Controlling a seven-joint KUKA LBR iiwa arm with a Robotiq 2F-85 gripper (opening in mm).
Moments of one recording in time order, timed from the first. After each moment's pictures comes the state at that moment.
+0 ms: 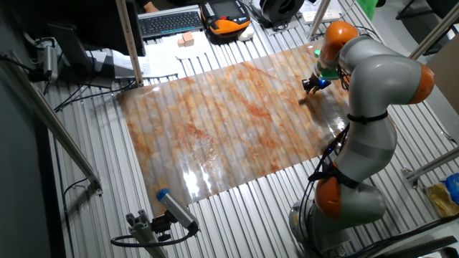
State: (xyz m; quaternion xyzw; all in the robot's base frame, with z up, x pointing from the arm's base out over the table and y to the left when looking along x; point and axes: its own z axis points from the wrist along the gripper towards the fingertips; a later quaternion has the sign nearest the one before) arm 0.561 -0.239 0.071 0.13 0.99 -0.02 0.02
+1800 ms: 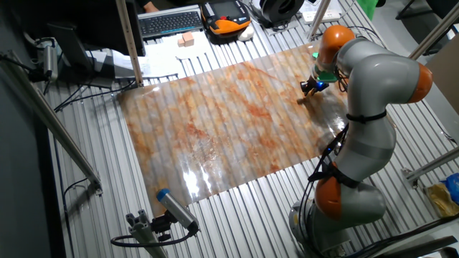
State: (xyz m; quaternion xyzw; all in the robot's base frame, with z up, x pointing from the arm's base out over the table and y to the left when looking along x) arm 0.561 -0.236 0.056 0.13 0.99 -0.02 0.02
